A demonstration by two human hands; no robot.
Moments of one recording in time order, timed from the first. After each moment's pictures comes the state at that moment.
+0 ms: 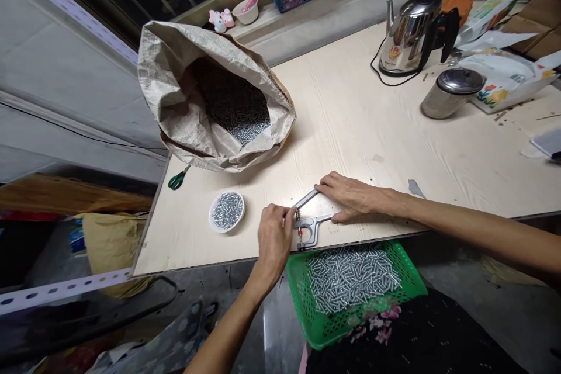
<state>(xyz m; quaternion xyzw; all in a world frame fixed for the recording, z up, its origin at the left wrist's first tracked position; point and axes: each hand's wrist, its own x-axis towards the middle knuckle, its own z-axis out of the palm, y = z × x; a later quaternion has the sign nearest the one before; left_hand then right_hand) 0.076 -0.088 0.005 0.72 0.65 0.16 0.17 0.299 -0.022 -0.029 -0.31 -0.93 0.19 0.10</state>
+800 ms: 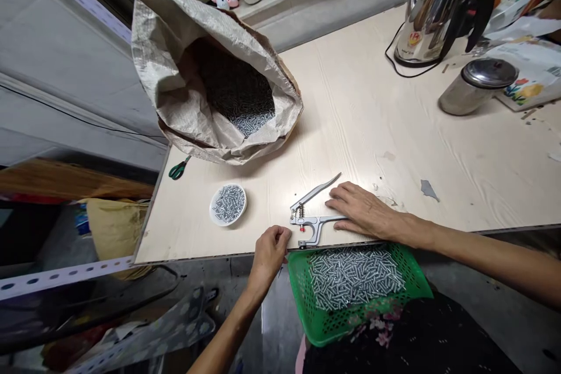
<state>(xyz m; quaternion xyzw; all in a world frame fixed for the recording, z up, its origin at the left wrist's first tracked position) 0.045 -0.112 -0.003 0.51 0.75 0.10 0.41 0.301 -0.062 -0.047 -0.32 -0.92 0.15 0.17</state>
